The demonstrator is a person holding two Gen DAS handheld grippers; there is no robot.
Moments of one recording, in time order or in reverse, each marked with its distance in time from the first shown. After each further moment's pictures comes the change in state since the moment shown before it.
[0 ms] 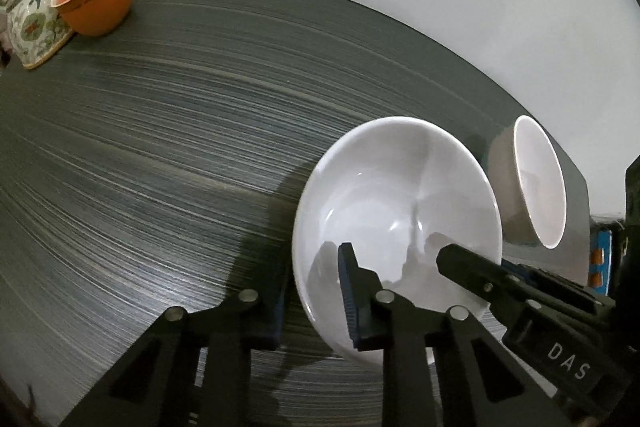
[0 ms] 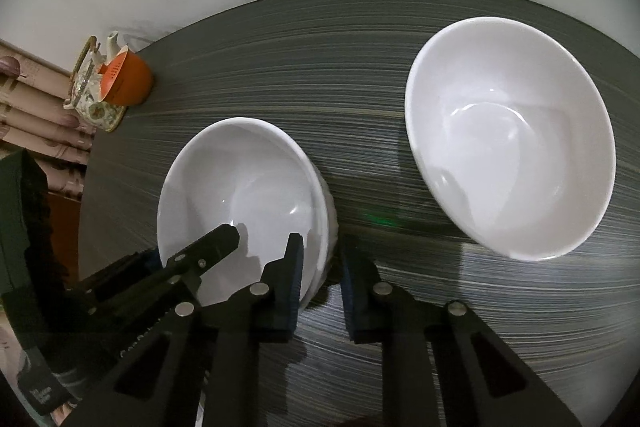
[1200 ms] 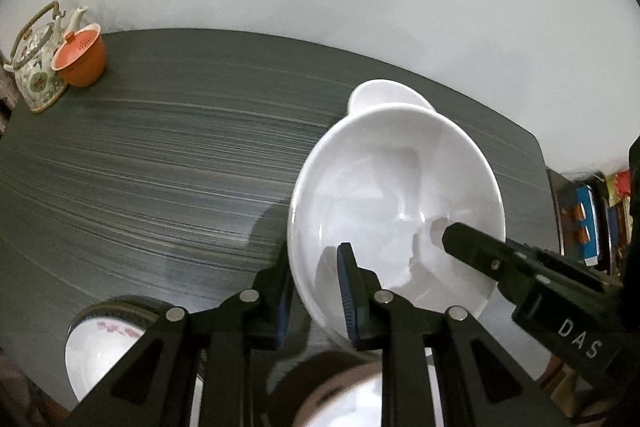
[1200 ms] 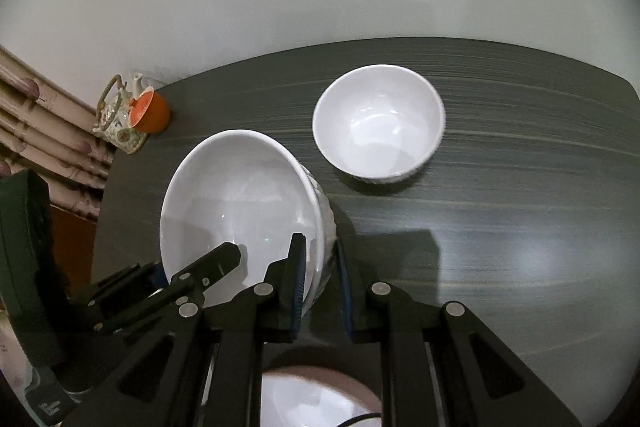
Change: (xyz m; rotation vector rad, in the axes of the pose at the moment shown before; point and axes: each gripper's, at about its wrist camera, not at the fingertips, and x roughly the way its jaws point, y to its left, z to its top) left arm -0.090 -0.105 -0.099 0.153 -0.072 -0.039; right arm -0.116 -0.023 -0.053 0.042 -0.153 -0.031
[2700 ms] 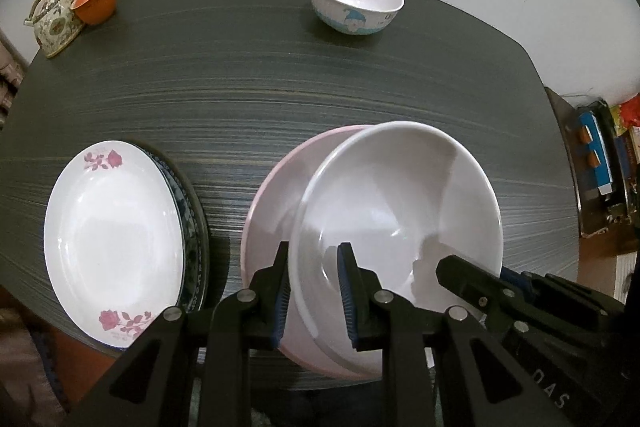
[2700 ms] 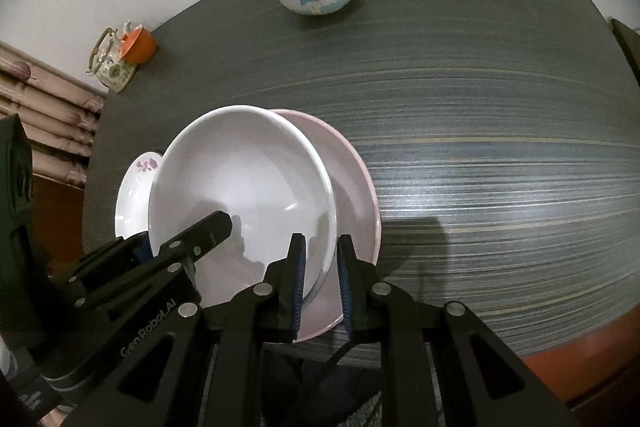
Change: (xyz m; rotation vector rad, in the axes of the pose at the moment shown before) left arm -0.006 -0.006 -0.111 0.080 0.117 0.064; right arm -0.021 -0.022 -0.163 0.108 0.101 -0.035
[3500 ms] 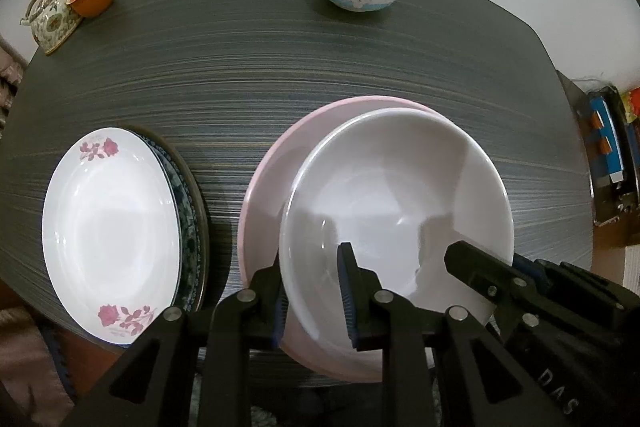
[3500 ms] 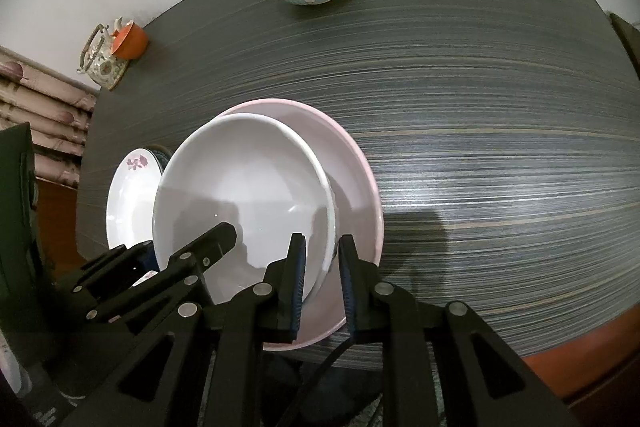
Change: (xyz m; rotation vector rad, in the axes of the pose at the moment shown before) left arm 0.022 -0.010 0.000 0.015 0.050 0.044; right arm 0.010 0.001 -0.001 0.003 0.022 -0.023
